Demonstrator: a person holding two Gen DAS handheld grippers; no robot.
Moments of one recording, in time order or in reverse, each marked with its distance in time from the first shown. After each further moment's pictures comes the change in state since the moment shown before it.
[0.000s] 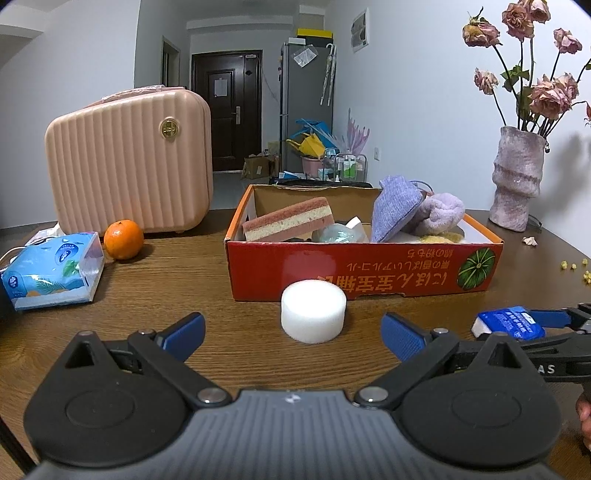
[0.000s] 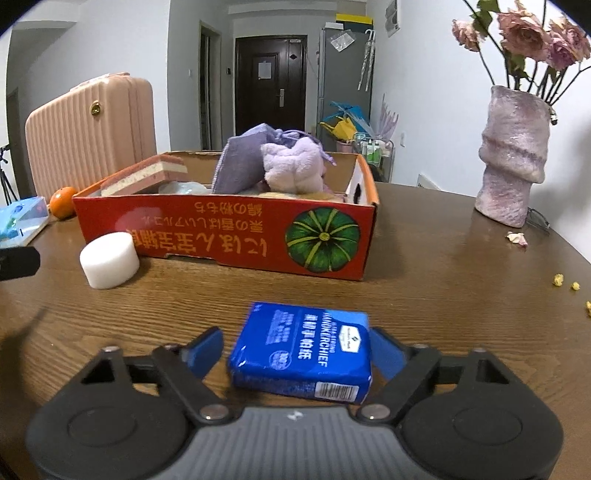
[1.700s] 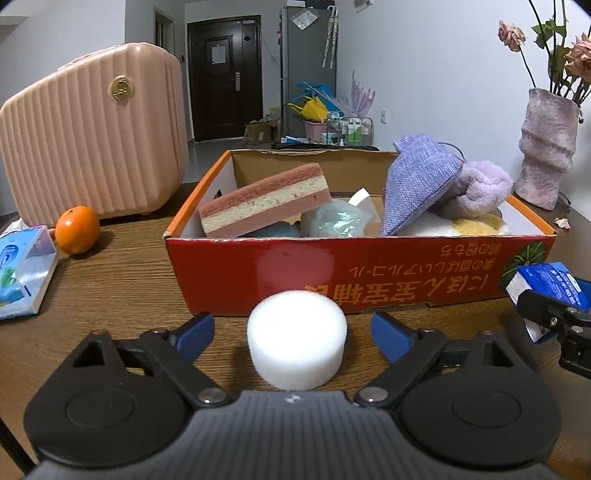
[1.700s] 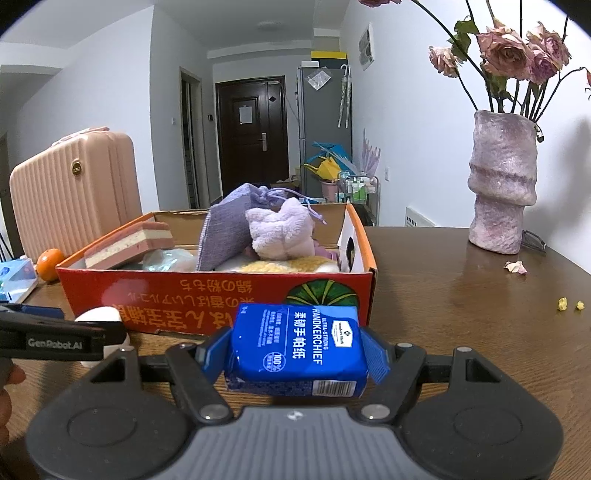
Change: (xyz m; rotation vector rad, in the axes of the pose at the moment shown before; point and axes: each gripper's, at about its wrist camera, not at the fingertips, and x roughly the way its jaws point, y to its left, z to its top) left arm 0.100 -0.020 0.020 0.021 0.128 0.018; right arm 0.011 -0.002 0.024 0.083 -0.159 -0.025
